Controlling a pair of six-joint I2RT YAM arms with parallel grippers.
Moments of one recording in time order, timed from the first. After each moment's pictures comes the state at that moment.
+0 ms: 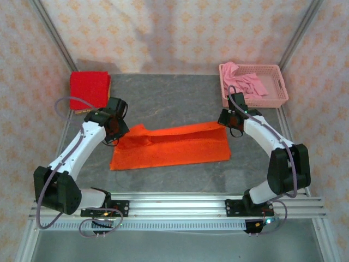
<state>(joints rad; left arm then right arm) -0.21 1.32 1.11 -1.04 -0.20 -0.80 0.22 1.50 1.06 -0.54 0.03 0.51</state>
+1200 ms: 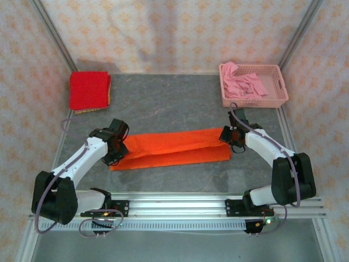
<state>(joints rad) -0.23 1.24 0.78 -0.99 -0.15 -0.89 0.22 1.39 0.81 -0.54 -0.02 0.60</state>
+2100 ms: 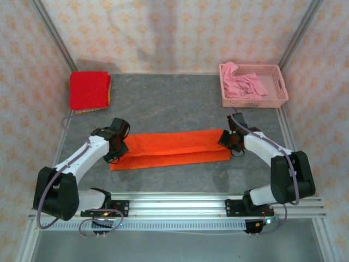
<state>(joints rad) -0.23 1.28 0.78 -0.93 -0.24 -0.88 0.22 1.41 0.74 -0.51 -0.06 0.64</state>
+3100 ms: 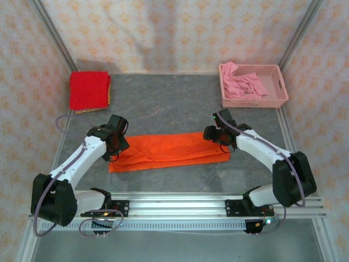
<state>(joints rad) -0.23 1.23 0.83 -0.94 -0.22 -0.91 0.43 1.41 0.85 -0.49 0.00 0.64</state>
